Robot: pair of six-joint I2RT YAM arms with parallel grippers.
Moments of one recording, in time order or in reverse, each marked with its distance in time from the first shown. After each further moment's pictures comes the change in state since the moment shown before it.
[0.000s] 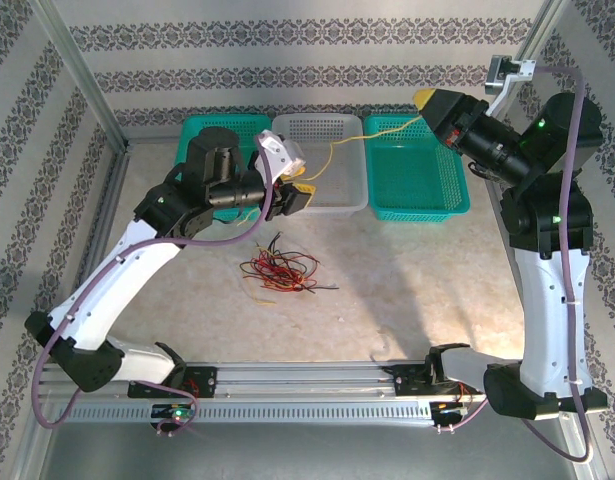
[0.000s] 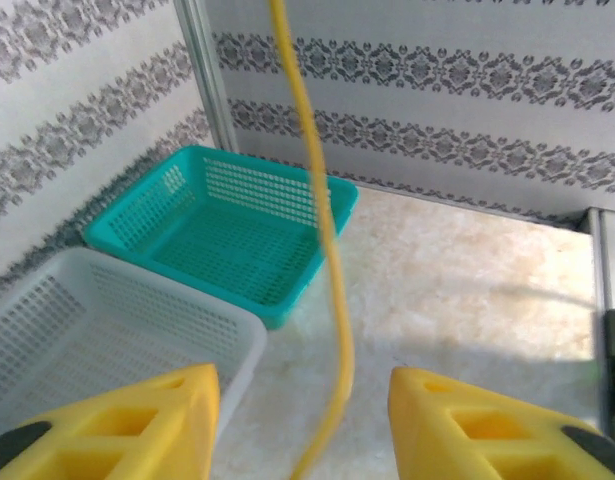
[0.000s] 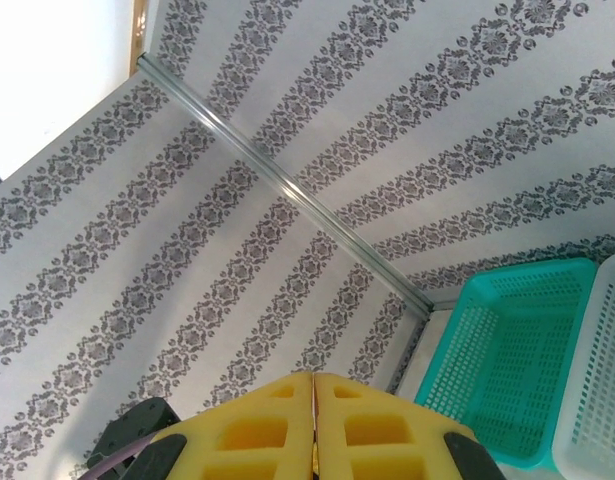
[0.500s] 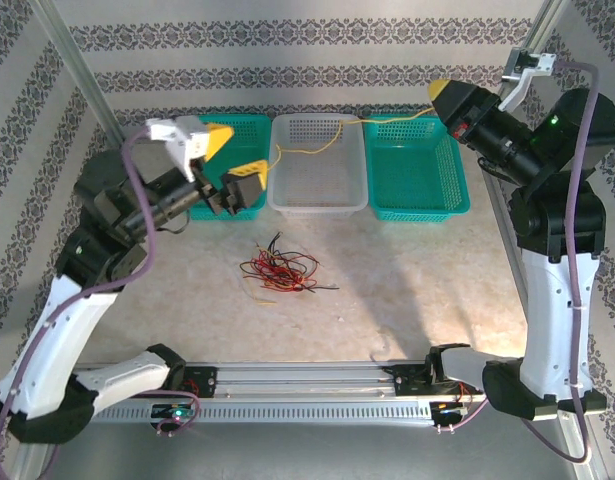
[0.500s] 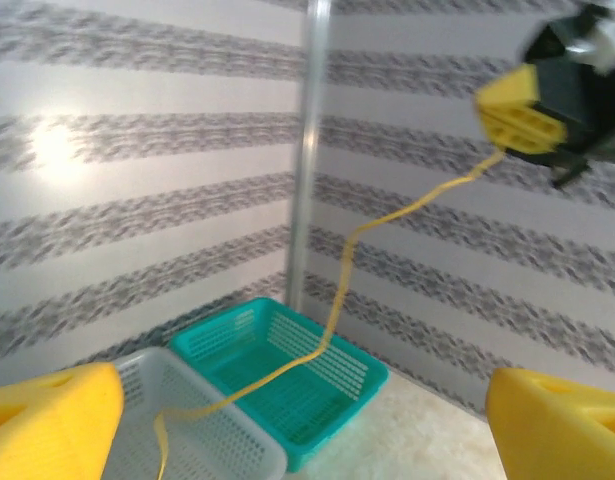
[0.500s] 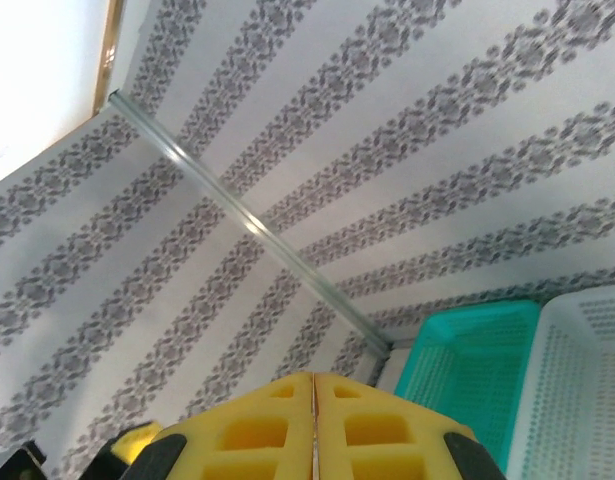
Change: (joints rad) left arm 0.080 -0.260 -0.036 0.171 -0.063 -0.308; right arm -0.014 0.019 0.092 -0.079 0.093 -0.062
